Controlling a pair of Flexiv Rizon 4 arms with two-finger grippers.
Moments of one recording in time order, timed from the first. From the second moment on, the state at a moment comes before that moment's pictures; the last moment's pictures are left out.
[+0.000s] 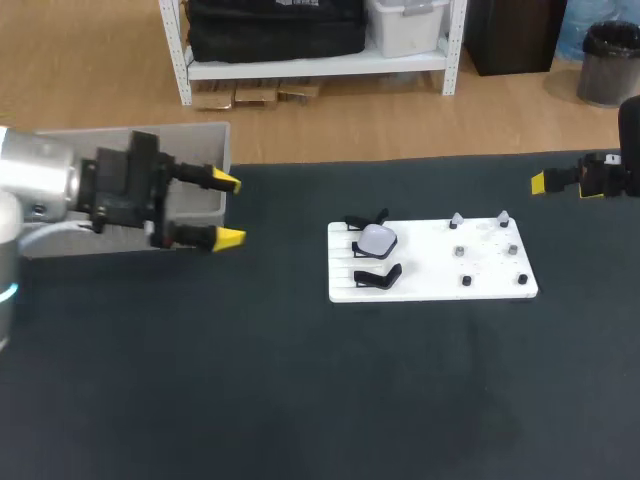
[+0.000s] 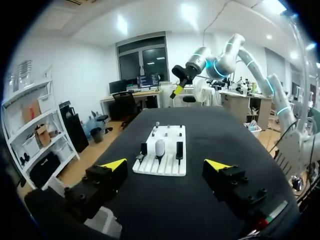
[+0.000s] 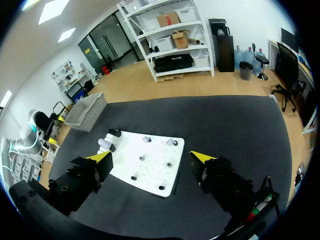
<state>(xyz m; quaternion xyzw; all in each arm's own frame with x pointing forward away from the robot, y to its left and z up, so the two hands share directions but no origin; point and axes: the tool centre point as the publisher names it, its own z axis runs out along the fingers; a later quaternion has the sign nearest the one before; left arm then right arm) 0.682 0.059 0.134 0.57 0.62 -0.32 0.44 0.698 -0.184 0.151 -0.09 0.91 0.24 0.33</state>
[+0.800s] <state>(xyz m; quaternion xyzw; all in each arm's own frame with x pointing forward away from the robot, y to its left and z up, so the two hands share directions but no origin) 0.701 -0.008 0.096 0.56 0.61 -0.38 0.41 0.698 -0.184 0.151 -0.09 0.91 0.24 0.33</state>
